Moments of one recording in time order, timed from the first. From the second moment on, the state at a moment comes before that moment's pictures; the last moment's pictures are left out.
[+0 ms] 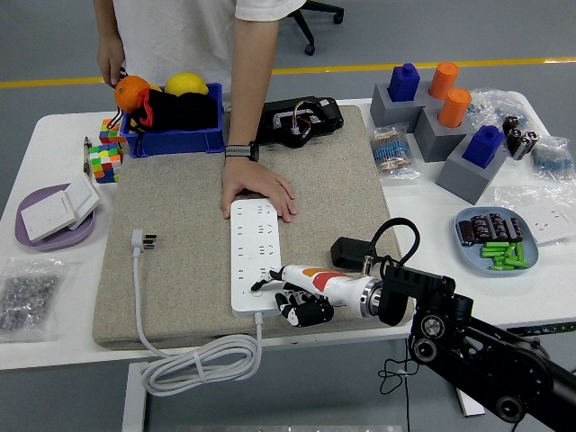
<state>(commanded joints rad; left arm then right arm) -0.13 0.02 -1.72 -0.18 1.95 -0.08 0.27 0.44 -0.13 0.64 1.41 -1.68 0.24 -0.22</state>
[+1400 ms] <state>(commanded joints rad) -0.13 0.02 -1.72 -0.18 1.95 -0.09 0.27 0.40 -0.15 0.82 1.49 -1.80 0.09 0.04</state>
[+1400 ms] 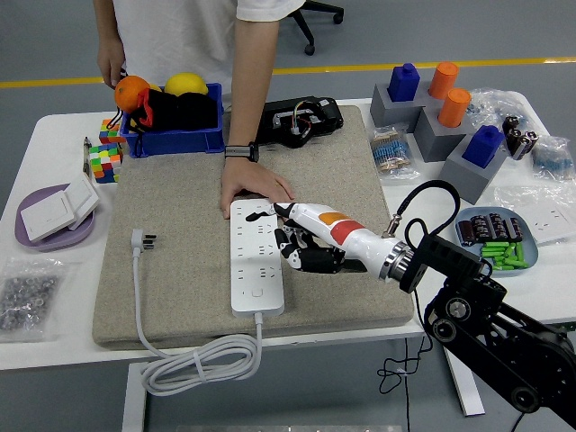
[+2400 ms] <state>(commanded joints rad) -0.12 0.02 -1.71 -0.18 1.95 -0.09 0.27 0.31 -0.14 1.09 1.33 -1.95 0.07 0.08</state>
